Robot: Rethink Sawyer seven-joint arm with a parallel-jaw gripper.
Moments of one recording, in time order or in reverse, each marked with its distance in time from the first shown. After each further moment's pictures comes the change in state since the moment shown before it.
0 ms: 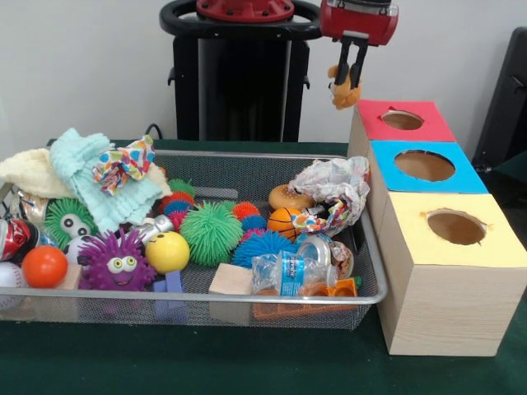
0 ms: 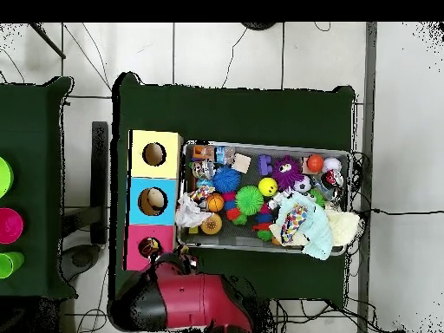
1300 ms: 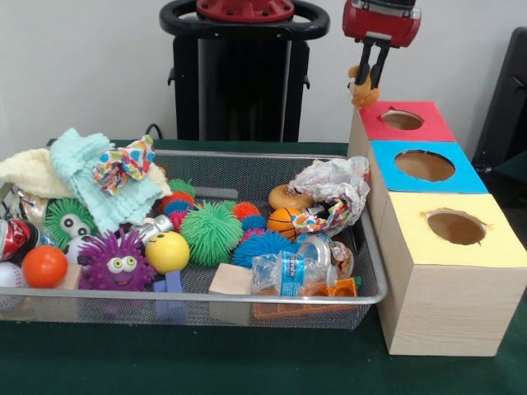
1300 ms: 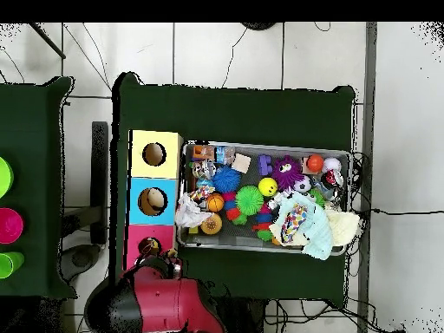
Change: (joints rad) arm 0.173 0.057 -0.109 -0.038 0.101 0.000 0.000
